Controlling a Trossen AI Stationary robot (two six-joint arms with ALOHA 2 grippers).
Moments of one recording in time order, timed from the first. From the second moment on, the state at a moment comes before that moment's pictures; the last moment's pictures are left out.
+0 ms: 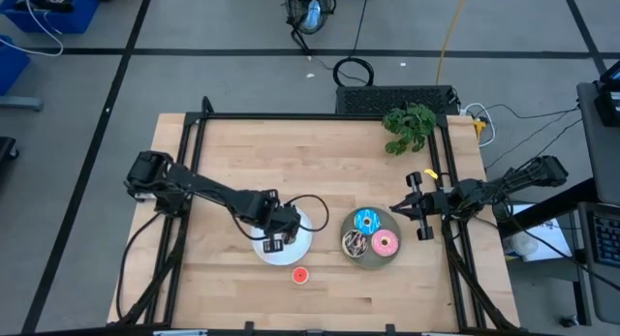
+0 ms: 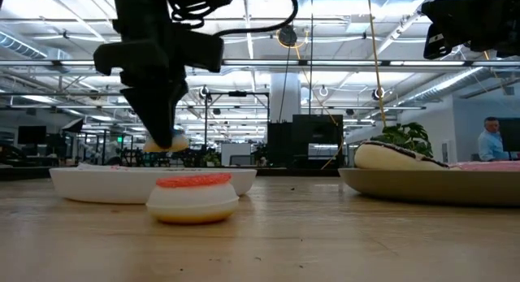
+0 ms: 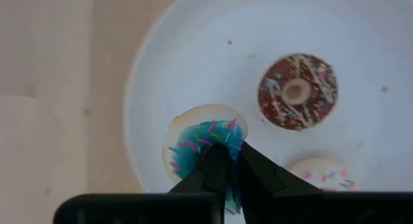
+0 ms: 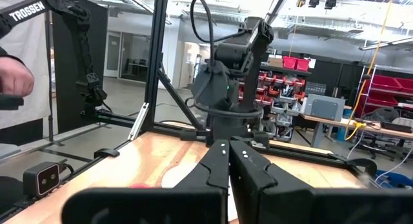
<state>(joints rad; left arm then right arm) -0.24 1.76 1.19 -0.82 -0.15 -0.34 0.32 0.31 0.02 0.48 0.13 -0.16</state>
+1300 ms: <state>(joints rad) -0.24 1.76 1.20 -0.76 -0.10 -0.29 0.32 0.31 0.02 0.48 0.13 -0.17</state>
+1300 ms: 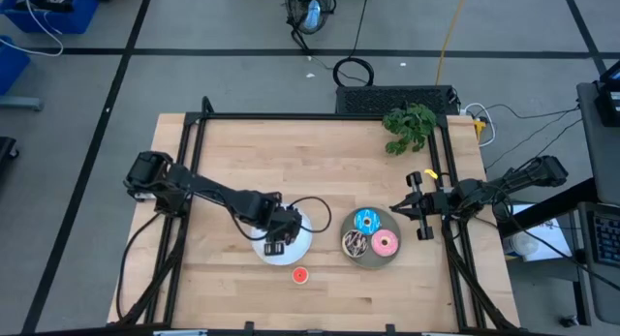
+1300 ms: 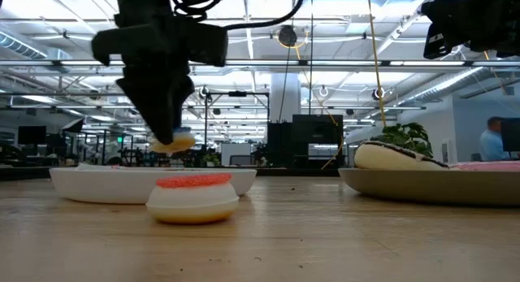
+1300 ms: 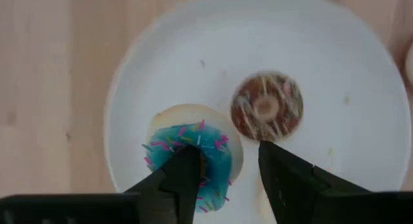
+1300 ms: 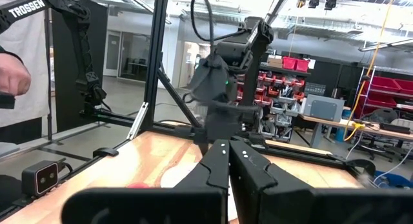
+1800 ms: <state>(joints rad) -0.24 1.76 1.18 -0.77 -0.04 -0.29 0.32 0.31 0.02 0.48 0.13 -0.17</state>
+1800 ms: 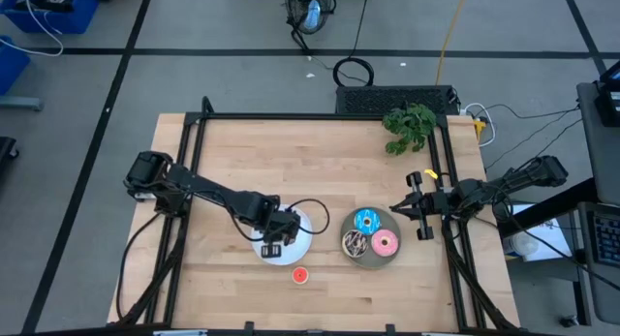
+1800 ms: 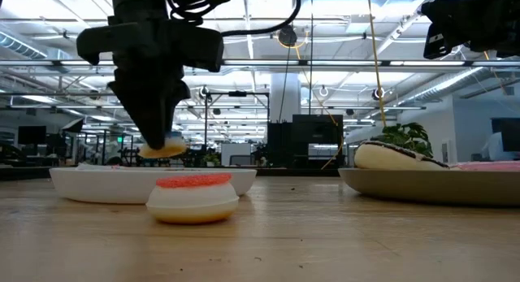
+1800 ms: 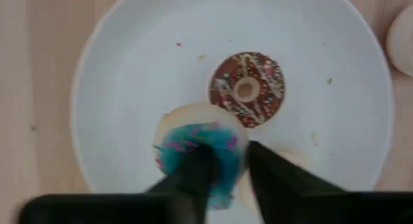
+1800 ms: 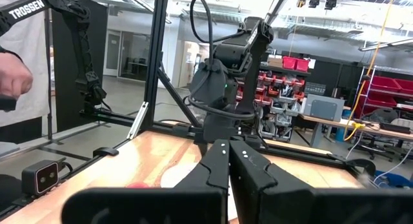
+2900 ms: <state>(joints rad) -0.30 1.76 1.18 -0.75 -0.13 -0.35 0.30 0.91 0.02 0.92 0.07 -0.16</state>
